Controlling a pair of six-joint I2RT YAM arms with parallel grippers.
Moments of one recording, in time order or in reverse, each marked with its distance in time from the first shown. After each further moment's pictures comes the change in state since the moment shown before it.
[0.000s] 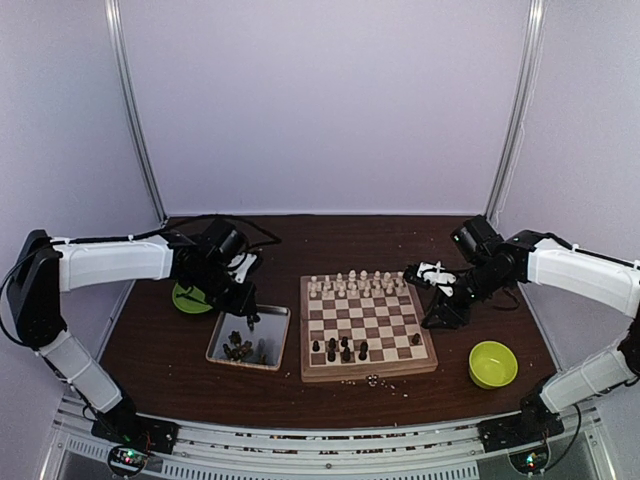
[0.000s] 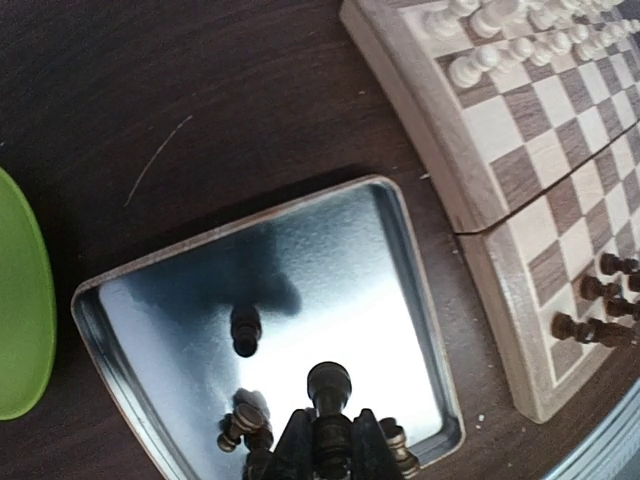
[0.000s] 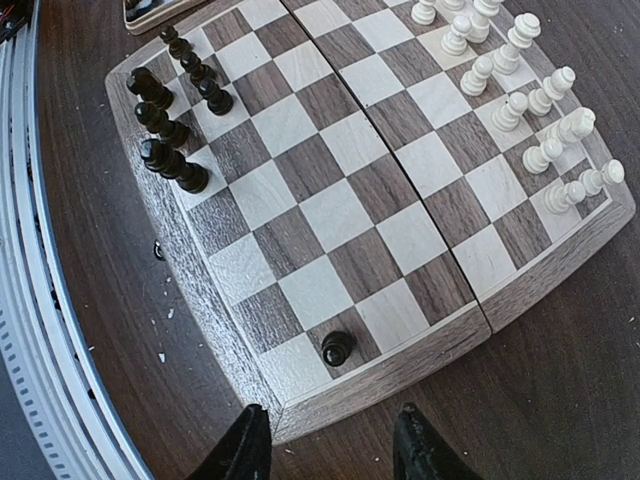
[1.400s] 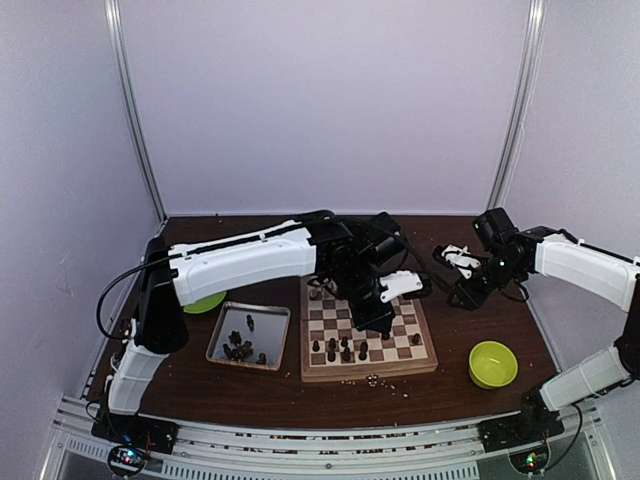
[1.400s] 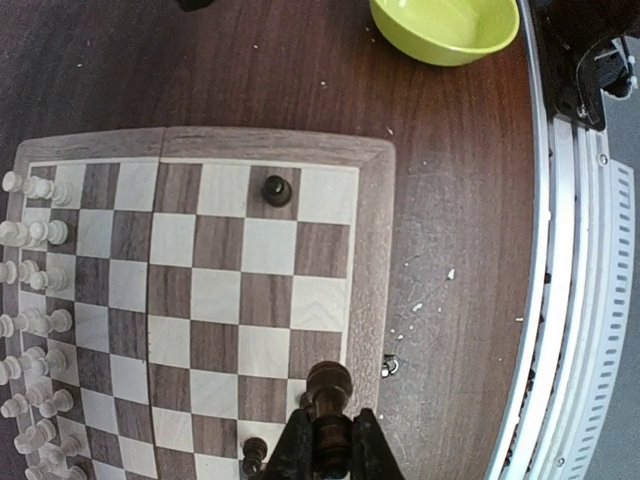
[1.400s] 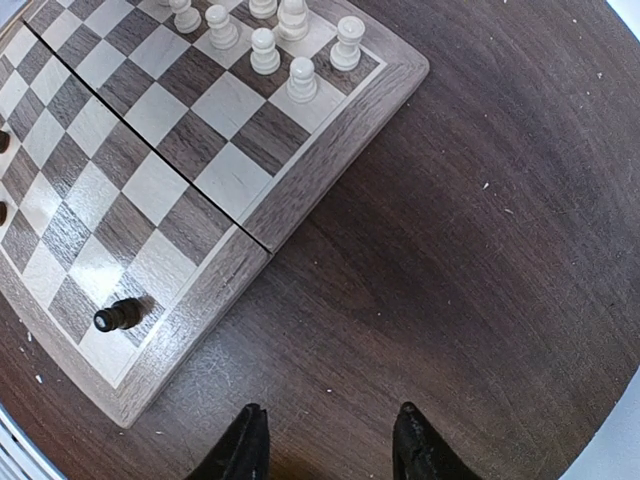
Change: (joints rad) left arm -0.485 0.696 1.162 -0.447 0.103 0.529; right arm -0.191 0.013 0.000 0.046 0.222 0.093
